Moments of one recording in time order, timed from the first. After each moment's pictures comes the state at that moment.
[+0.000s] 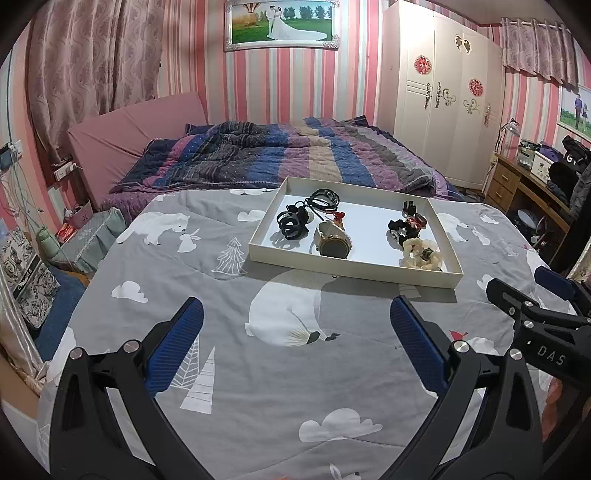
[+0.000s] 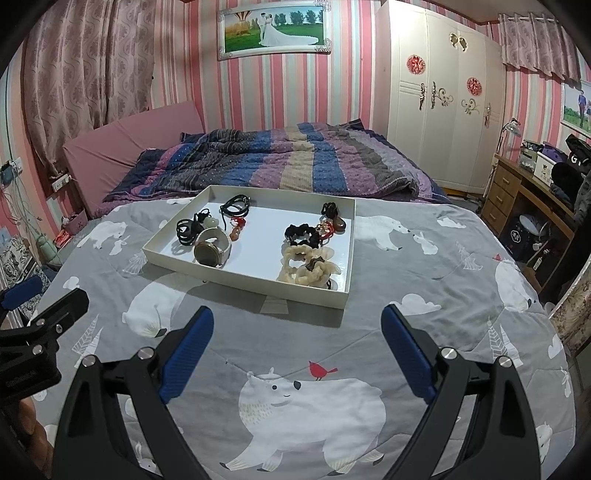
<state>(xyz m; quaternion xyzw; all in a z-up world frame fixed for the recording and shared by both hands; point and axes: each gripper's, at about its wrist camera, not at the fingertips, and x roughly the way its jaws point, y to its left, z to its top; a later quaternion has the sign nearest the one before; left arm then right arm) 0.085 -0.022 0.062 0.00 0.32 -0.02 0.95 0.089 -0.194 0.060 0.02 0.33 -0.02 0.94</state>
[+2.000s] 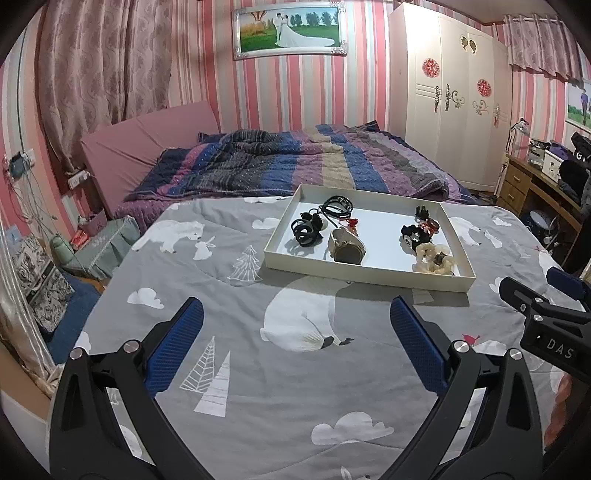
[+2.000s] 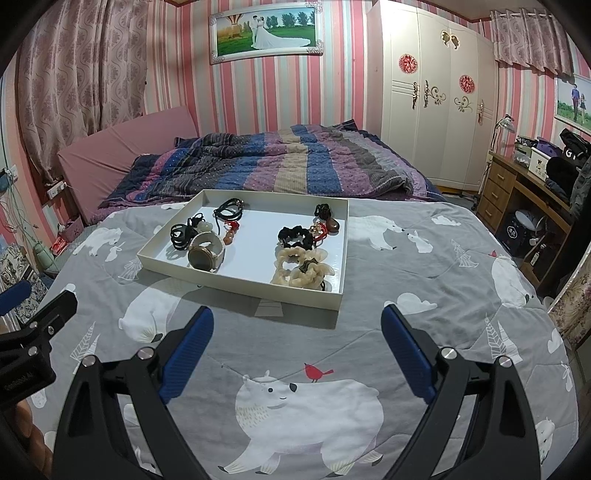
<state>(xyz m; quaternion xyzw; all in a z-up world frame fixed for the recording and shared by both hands) 0.079 -0.022 0.067 0.02 0.31 0.01 0.95 0.089 -0.195 0.063 0.02 0.32 -0.03 0.95</state>
